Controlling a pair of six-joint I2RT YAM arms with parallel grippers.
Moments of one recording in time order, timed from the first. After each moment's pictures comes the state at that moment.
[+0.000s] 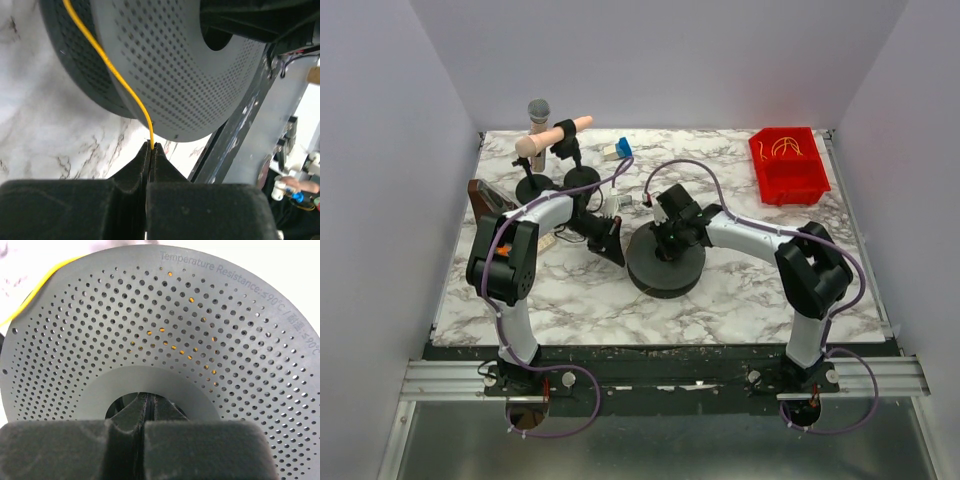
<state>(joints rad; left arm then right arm) -0.29 1.89 1.26 -0.81 0.89 0.24 0.72 1.85 1.26 -0.43 -0.14 0.08</state>
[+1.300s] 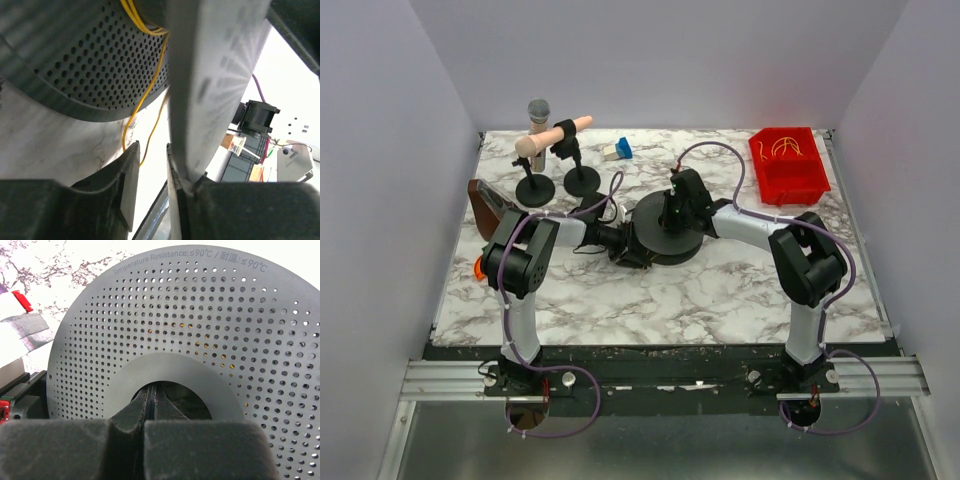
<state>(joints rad) -0.37 1.98 1.01 -0.03 0.98 -0.62 0.60 1.94 1.26 -0.07 -0.03 0.50</state>
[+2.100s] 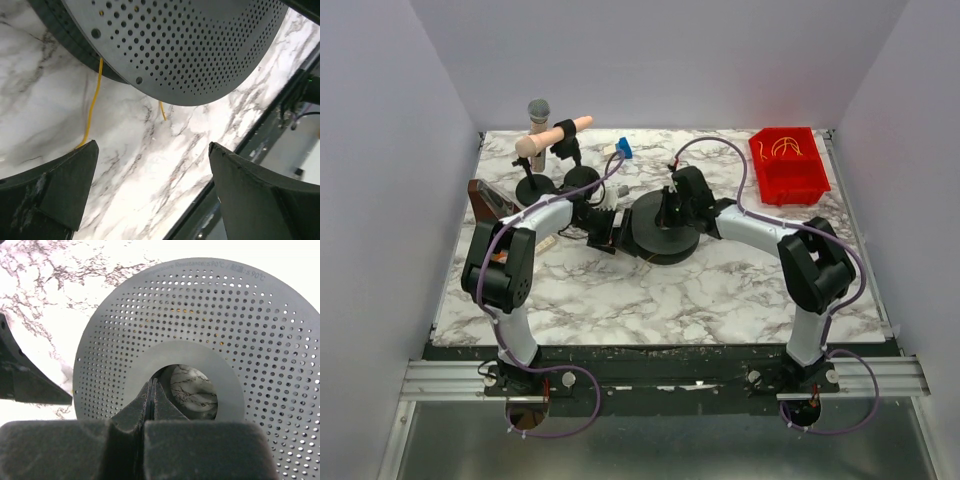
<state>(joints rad) -0.31 1.84 1.20 -0.55 0.75 -0.10 0.61 1.88 1.25 -0.06 -0.04 0.46</state>
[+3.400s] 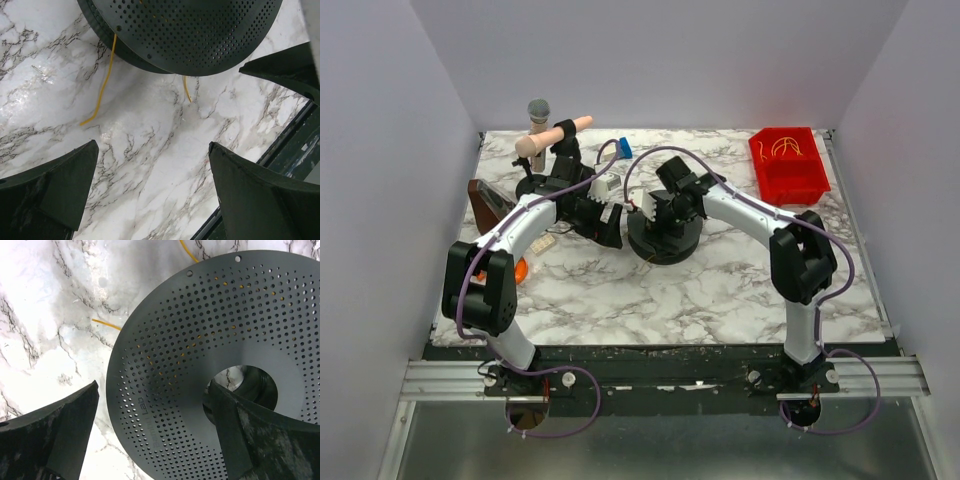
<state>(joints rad) -0.27 1.65 1.22 -0.66 0.60 0.17 0.64 1.99 1.60 -0.76 -0.44 -0.76</state>
